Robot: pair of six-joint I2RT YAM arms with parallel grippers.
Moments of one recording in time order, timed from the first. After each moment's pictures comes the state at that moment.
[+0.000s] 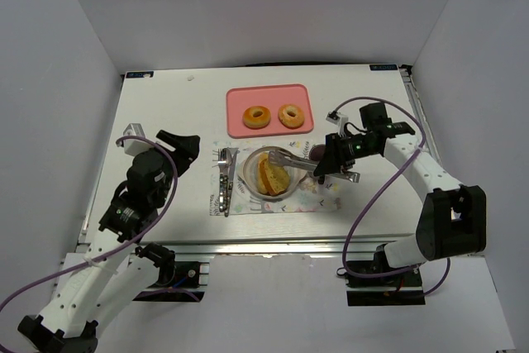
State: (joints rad) left arm -0.48 0.63 0.75 -0.37 -0.40 -0.96; right arm 0.21 1.43 1.06 -0.78 -0.91 -0.14
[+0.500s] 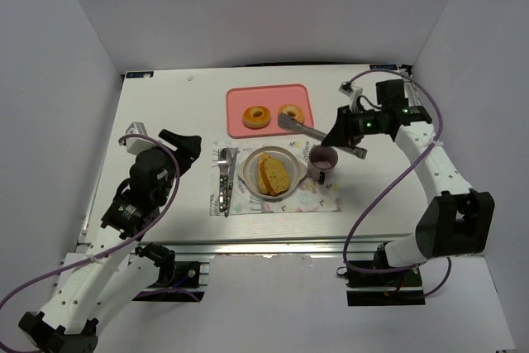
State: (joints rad) left arm -0.48 0.65 0.75 -0.36 -0.40 -0.96; right arm 0.16 1.43 1.25 -0.77 -0.90 -0.14
